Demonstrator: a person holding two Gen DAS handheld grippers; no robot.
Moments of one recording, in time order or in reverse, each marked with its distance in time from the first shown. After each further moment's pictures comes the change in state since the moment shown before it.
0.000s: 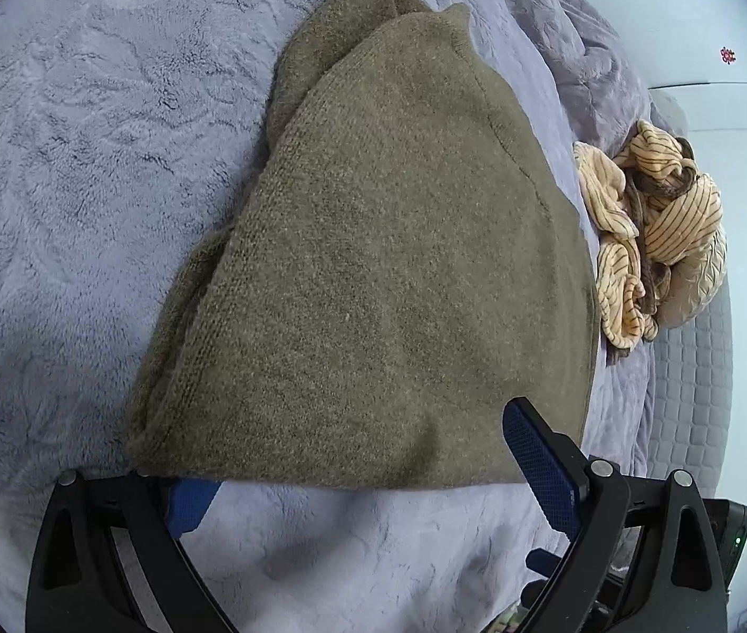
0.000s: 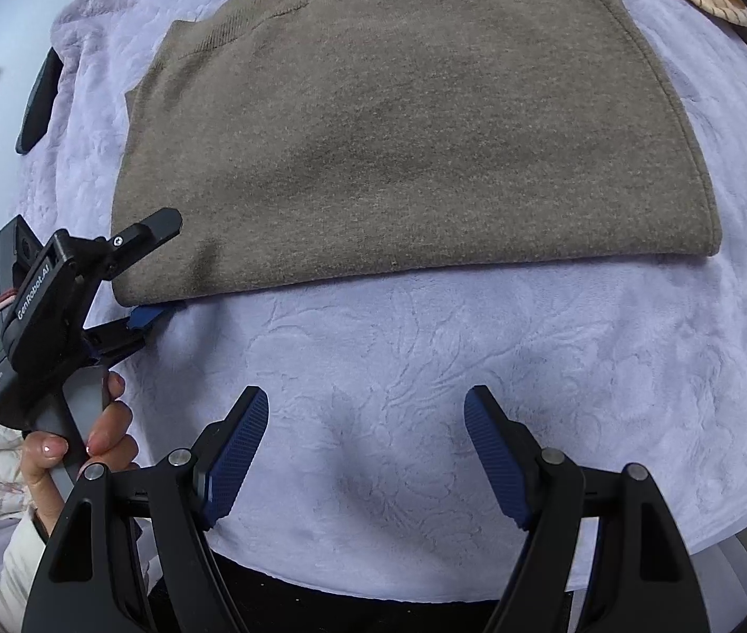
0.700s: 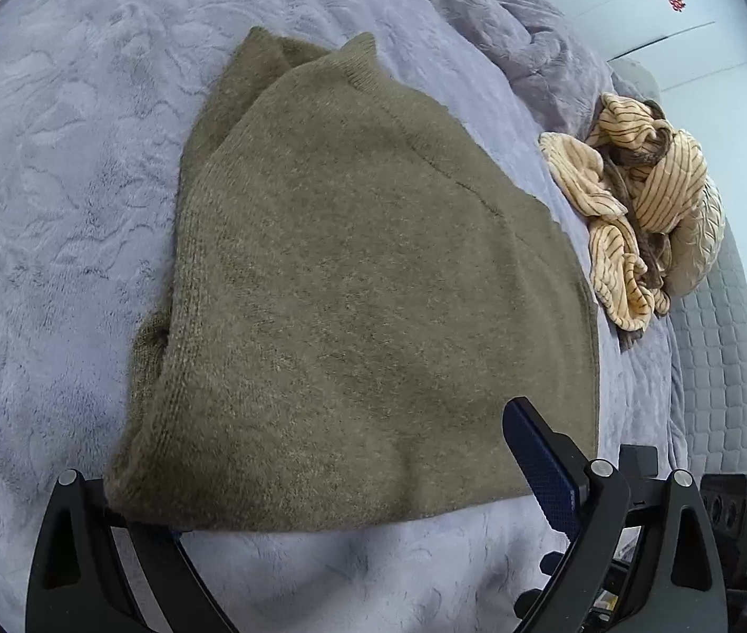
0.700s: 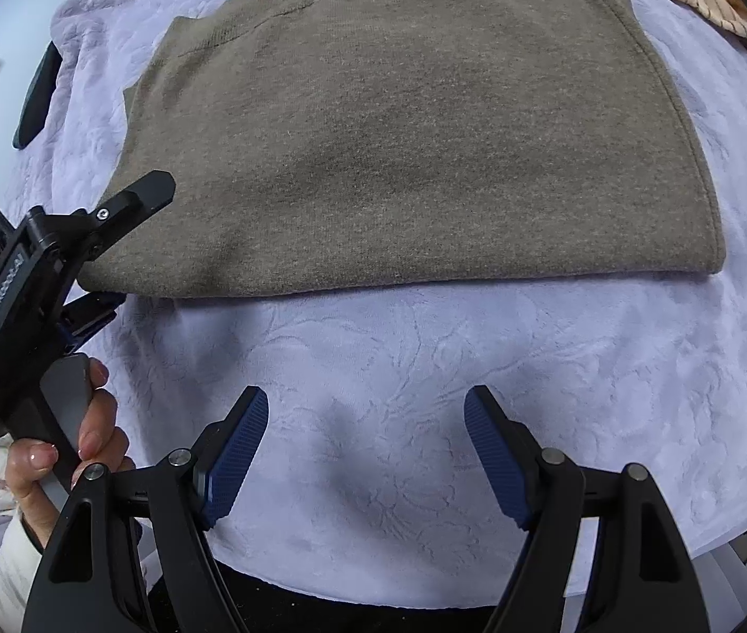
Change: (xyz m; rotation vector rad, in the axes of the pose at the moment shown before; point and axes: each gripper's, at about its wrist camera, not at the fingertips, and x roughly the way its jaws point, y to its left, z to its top) left arm -0.005 -0.040 0.007 0.184 -0.091 0.072; right arm 0.001 0.002 0.006 -0.010 -0.001 -0.014
